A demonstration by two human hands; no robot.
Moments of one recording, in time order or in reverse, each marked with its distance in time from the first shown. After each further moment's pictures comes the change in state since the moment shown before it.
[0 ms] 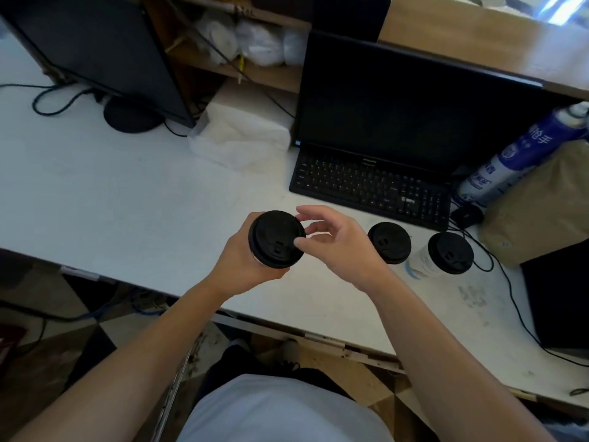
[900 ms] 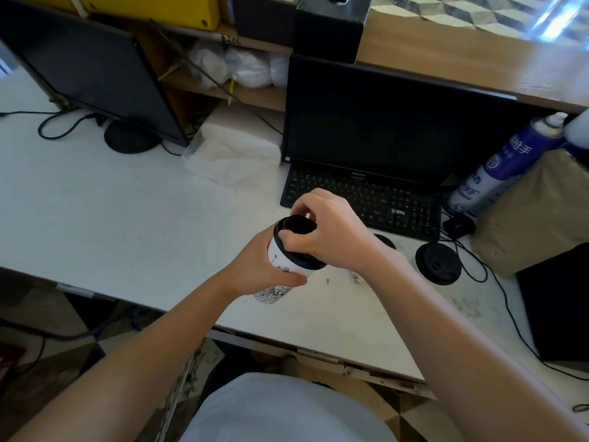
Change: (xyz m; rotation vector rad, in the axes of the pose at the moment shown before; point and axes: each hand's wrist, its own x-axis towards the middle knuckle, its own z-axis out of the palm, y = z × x) left_hand 0.019 0.056 0.025 -0.050 -0.250 -0.055; right_hand 0.012 -0.044 -0.032 -0.565 -0.007 -0.183
